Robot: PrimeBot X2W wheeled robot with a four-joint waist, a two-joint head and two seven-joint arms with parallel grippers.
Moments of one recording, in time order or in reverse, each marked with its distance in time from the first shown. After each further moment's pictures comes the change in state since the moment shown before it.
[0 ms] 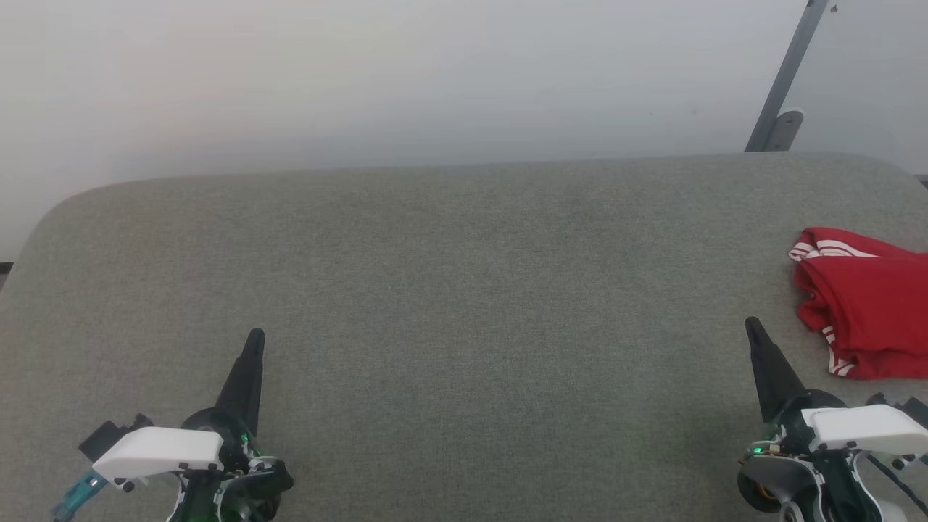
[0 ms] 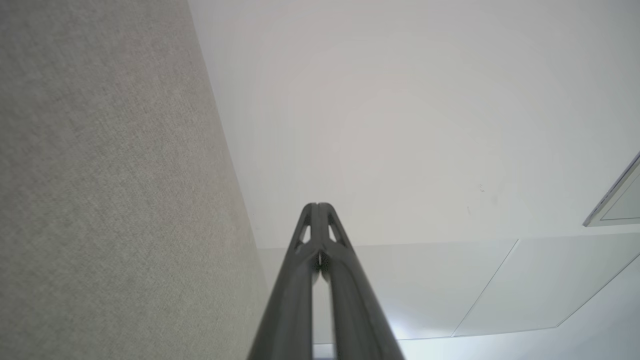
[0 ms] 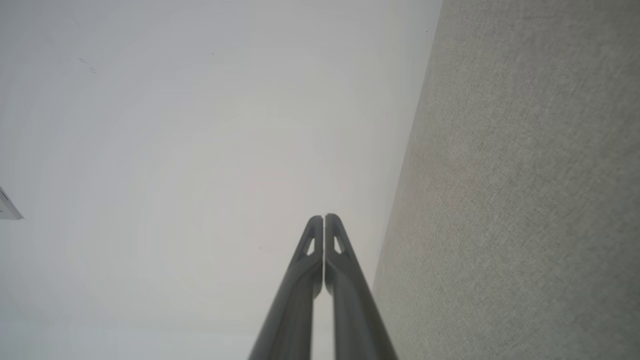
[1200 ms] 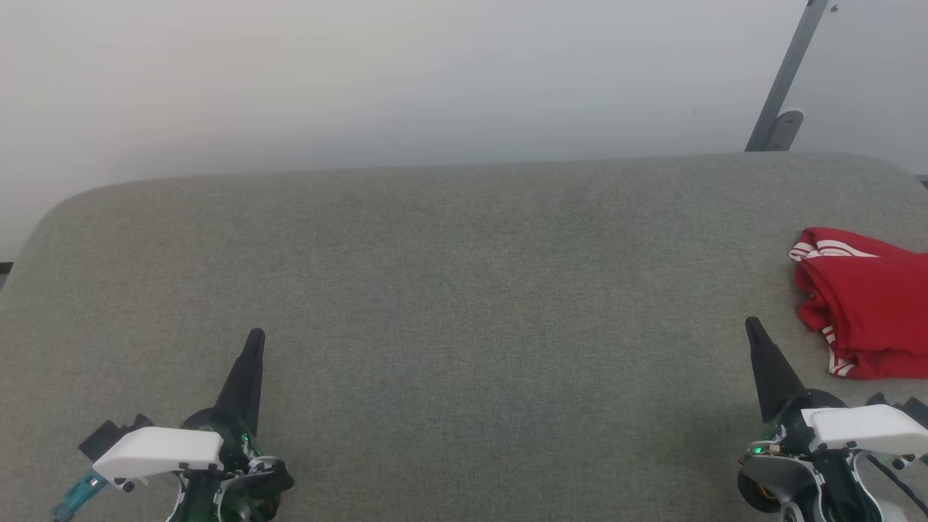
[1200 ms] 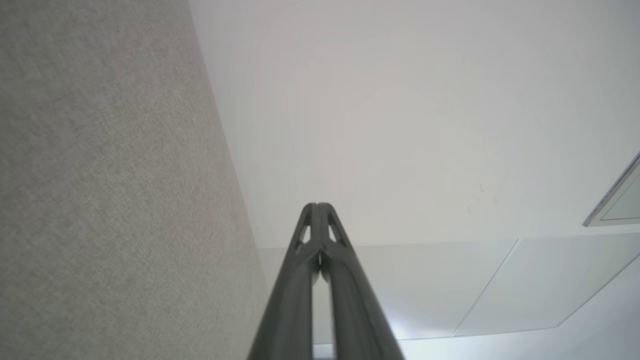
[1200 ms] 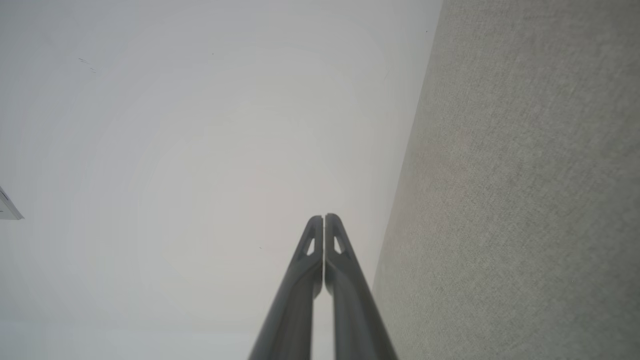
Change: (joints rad) left arm 0.000 0.000 0.000 0.000 0.000 0.000 0.000; right arm 0.000 0.000 0.000 0.000 0.000 0.000 0.000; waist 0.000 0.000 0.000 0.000
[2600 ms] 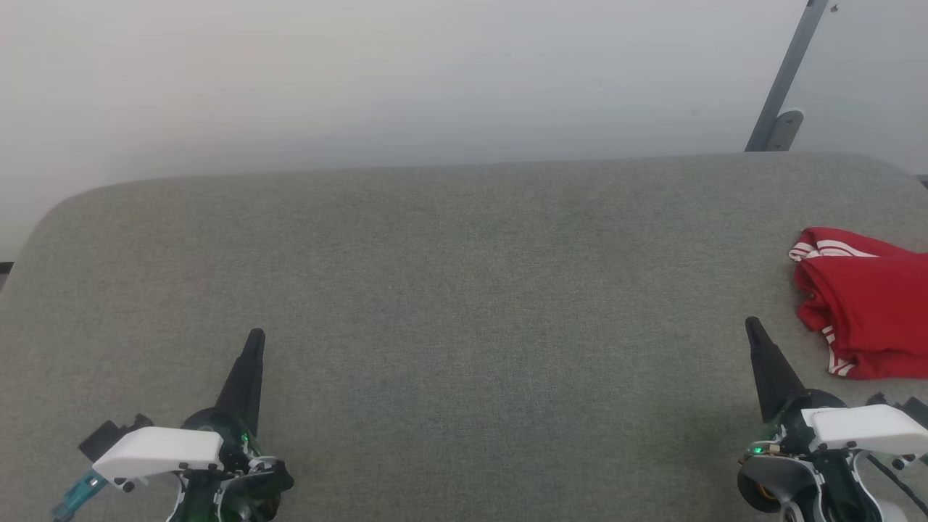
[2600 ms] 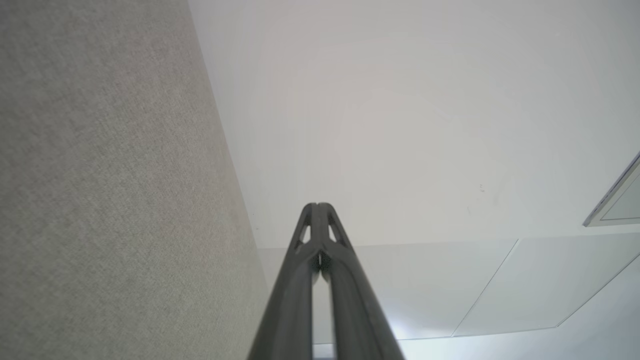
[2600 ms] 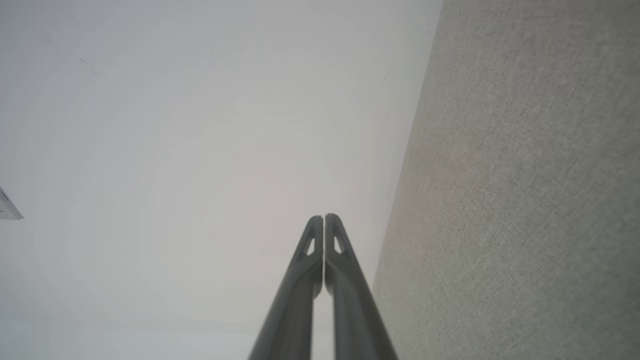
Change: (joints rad) left arm 0.000 0.000 0.000 0.000 0.000 0.000 0.000; right arm 0.000 0.000 0.000 0.000 0.000 0.000 0.000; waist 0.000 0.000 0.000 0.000
